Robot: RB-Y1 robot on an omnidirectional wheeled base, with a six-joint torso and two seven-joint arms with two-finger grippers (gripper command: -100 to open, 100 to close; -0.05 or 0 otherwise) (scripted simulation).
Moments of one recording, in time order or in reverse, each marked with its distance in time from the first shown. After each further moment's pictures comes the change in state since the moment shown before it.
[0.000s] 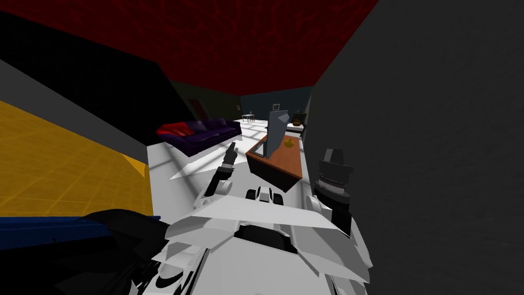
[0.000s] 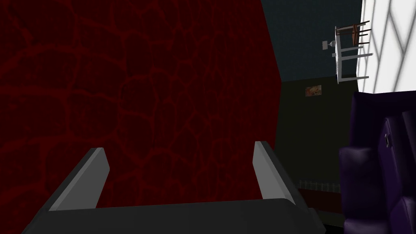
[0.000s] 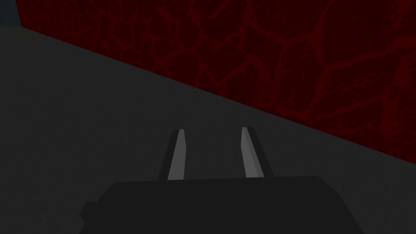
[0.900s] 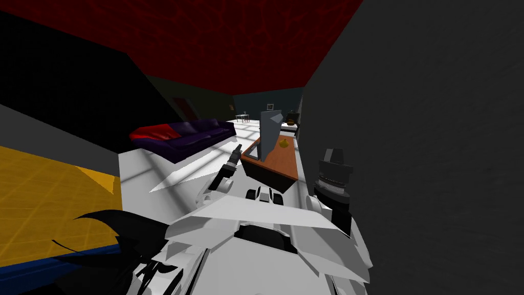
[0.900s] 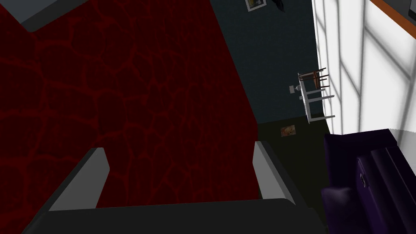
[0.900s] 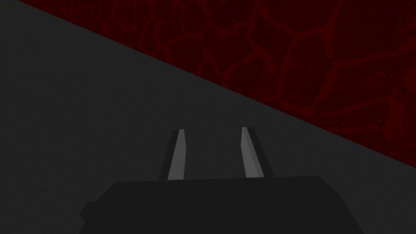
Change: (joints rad) left arm -0.057 0.097 -0.045 0.027 -0.032 0.178 0.031; right arm 0.000 0.000 0.000 0.000 0.000 0.000 0.000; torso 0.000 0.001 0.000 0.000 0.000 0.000
